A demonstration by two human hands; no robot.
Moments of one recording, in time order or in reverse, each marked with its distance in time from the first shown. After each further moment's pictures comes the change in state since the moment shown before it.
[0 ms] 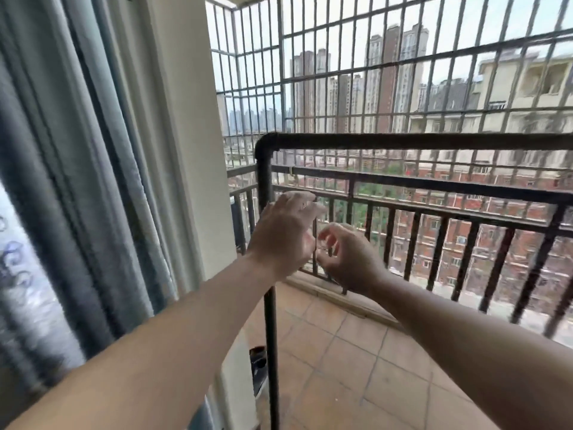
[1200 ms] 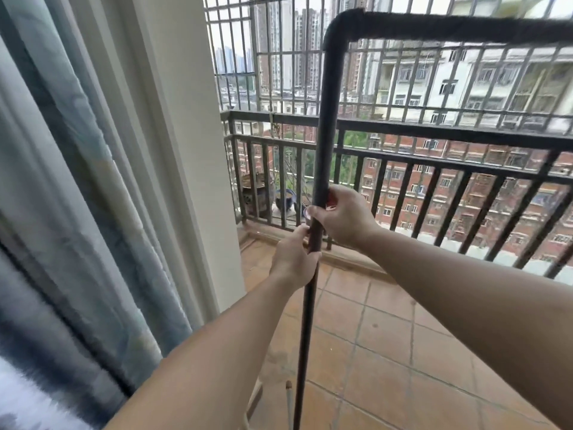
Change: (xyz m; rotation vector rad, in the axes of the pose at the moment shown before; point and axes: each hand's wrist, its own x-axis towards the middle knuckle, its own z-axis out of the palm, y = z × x) left_hand -0.065 -0.128 0.164 -0.664 -0.390 -0.682; right_hand 0.087 -0.004 0.130 0.208 0.024 0.367
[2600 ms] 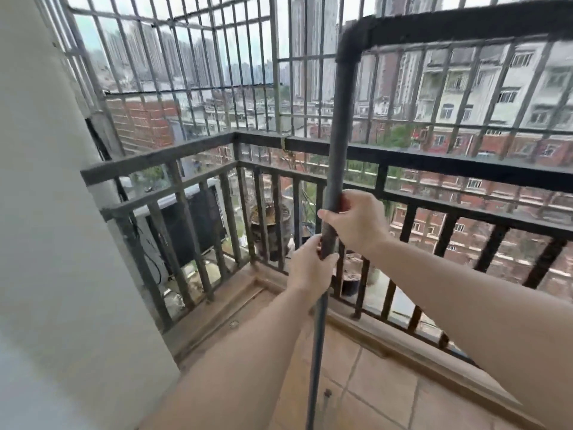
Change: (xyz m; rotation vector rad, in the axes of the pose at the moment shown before) left_hand 0.531 -0.069 0.138 -0.122 0.167 -0.078; right_hand 0.502 0.235 0.081 0.064 0.057 -0.056
